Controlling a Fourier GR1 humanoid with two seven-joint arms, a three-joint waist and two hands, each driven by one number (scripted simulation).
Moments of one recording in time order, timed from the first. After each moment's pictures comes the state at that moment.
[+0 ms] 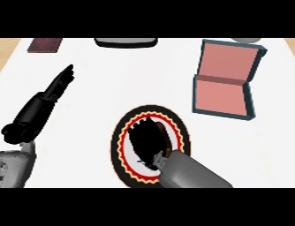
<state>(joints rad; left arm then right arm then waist) -0.22 0.28 0.00 -1.54 -0.10 -0.20 -0.06 -0.59 0.00 0.85 -1.14 0.97 0.32 0.46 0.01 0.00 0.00</state>
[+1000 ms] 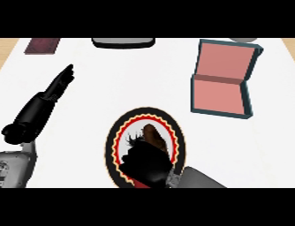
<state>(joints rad) -0.22 0.25 0.02 -1.55 -0.12 -0.21 -0.06 -0.48 -0.11 0.95 -1.31 0.97 0.07 -0.05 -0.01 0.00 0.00</state>
